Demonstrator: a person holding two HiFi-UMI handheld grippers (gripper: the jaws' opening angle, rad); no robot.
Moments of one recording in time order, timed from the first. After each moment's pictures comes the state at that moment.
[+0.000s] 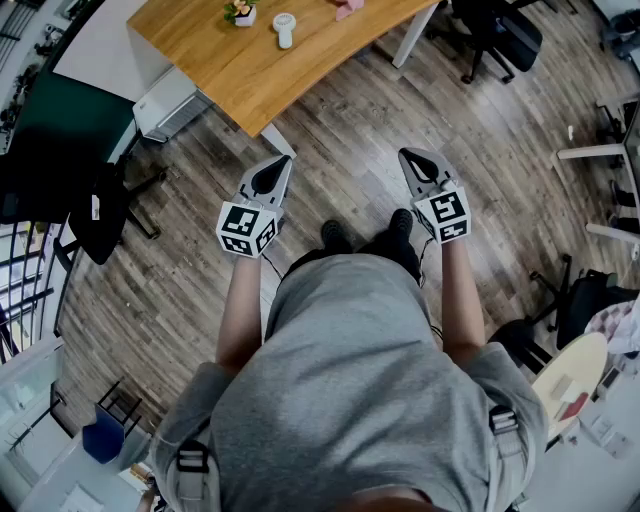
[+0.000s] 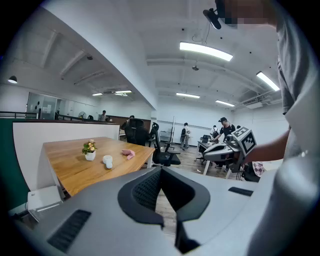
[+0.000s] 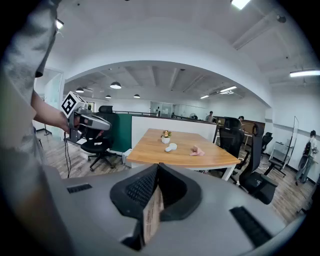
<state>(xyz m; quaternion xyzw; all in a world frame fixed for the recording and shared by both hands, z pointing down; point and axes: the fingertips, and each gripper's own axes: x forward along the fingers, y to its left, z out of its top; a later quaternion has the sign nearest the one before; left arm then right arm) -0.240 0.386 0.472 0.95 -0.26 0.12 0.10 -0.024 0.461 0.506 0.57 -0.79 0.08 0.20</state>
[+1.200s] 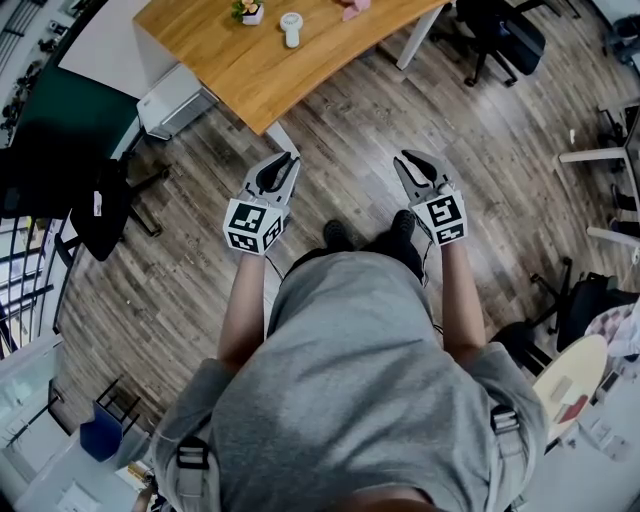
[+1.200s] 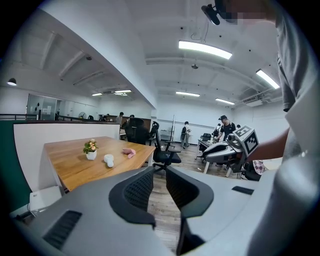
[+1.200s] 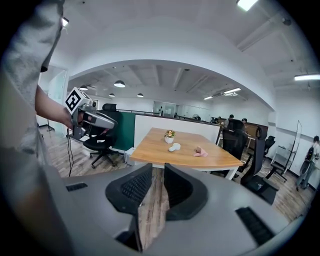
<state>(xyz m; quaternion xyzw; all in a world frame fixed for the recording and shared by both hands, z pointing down) -0.247 0.388 0.478 0.95 -0.25 0.13 0.10 -0.049 0.465 0.508 0.56 -0.80 0.07 0.21</state>
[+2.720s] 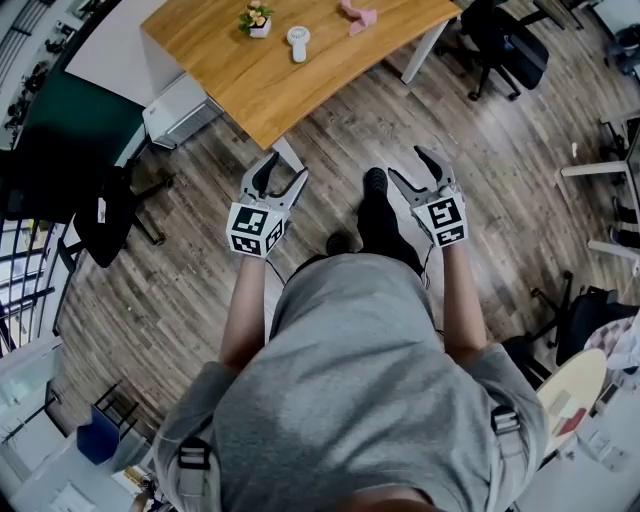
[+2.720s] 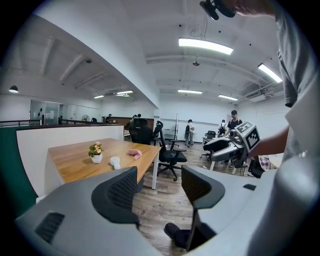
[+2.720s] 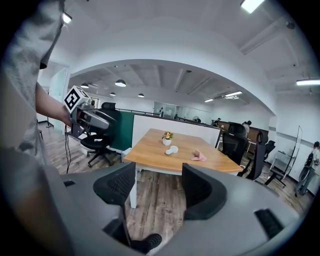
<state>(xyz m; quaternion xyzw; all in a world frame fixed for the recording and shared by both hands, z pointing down) -0.250 0.354 0.482 0.95 -0.28 0.14 0.09 -0.040 0.428 0.507 0.56 -0.80 0.05 0.21</state>
